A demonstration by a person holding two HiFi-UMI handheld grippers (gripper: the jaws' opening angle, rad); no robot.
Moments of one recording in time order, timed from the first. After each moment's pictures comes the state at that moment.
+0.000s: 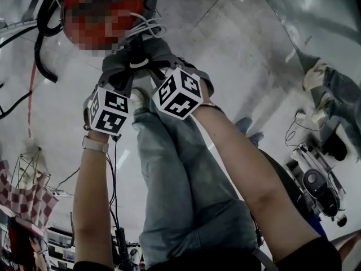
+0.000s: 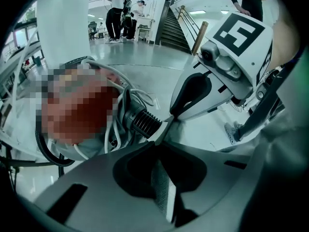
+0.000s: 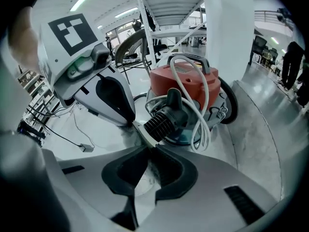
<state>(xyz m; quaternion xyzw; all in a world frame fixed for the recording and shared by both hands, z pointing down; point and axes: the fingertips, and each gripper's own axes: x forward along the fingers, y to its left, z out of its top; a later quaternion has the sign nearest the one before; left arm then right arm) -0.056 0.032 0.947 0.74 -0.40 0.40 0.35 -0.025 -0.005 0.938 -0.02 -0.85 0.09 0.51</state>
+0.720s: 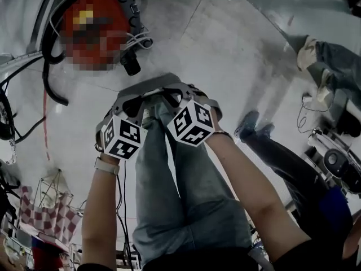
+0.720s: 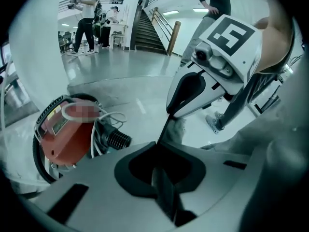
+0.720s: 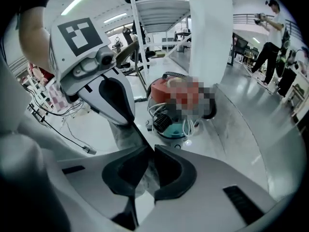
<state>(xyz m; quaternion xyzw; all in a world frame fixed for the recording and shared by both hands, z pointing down) -0.005 0.067 0.871 0.81 -0.30 0.41 0.29 0.032 0.032 0.860 0.07 -0.85 0.11 0.50</state>
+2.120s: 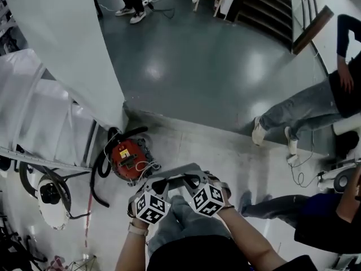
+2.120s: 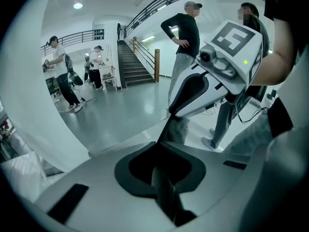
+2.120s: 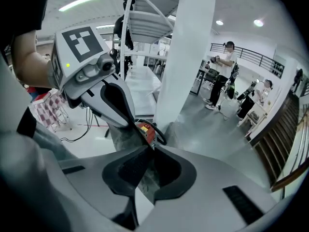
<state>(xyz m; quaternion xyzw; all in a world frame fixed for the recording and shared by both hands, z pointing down) 0.036 -0.006 0.450 0.88 -0.30 0.35 0.13 0.078 -0.025 0.420 0.23 -0.86 0.02 0.46</state>
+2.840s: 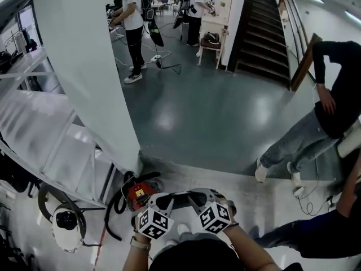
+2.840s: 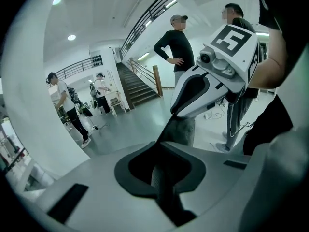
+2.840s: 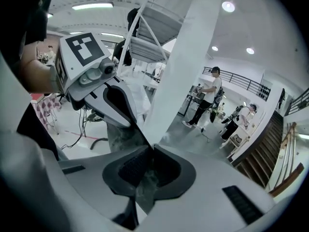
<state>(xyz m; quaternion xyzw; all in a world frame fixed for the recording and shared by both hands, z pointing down) 0.014 -0.029 0.267 0.88 -0.35 0.32 0.00 0.059 -0.036 0.234 0.28 -0.87 -0.08 0.40</state>
